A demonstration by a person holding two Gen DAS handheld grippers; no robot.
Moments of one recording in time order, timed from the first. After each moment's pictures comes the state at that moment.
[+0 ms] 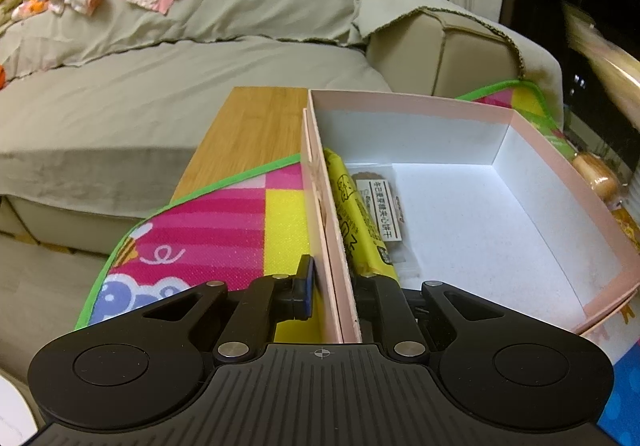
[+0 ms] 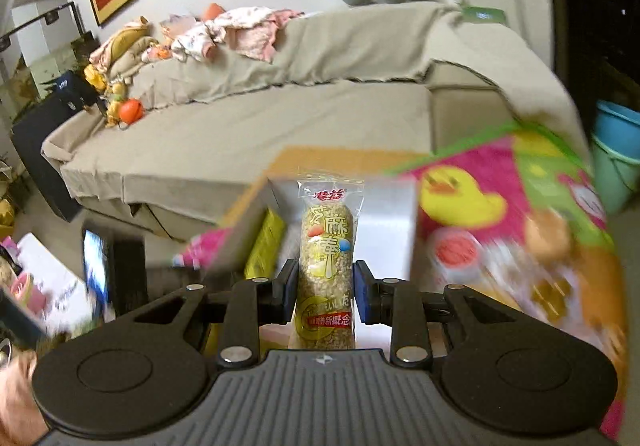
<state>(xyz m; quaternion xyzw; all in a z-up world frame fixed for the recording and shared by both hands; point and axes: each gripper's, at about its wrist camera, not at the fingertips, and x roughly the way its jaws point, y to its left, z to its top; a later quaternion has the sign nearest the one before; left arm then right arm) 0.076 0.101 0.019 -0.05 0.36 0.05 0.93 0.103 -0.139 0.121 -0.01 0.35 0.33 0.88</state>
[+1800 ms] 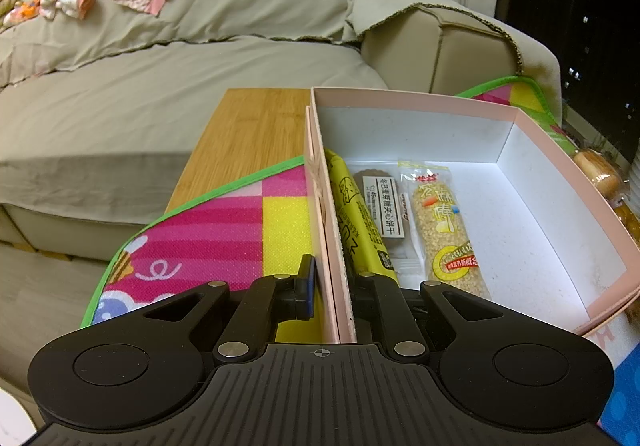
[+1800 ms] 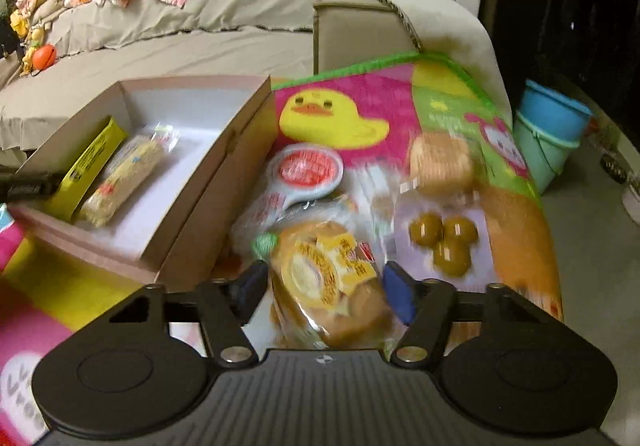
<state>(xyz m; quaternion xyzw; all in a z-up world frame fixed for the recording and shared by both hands) 0.081 0.104 0.018 -0.04 0.36 0.04 0.93 0.127 -0.203 0.014 -0.10 0.38 0.21 0.90</state>
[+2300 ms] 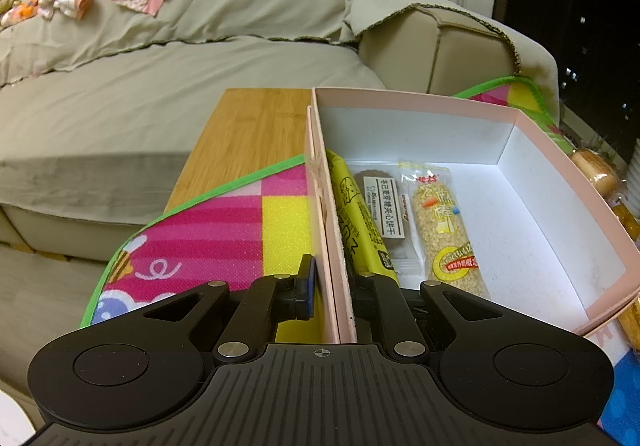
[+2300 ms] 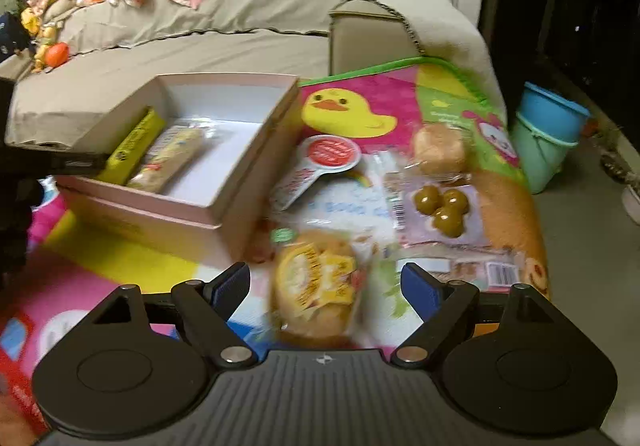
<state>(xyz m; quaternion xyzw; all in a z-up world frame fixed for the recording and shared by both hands) 0.083 0.105 0.019 -0.04 0.36 0.04 0.93 0.083 -0.212 0.037 -0.10 0.37 0.21 0.90</state>
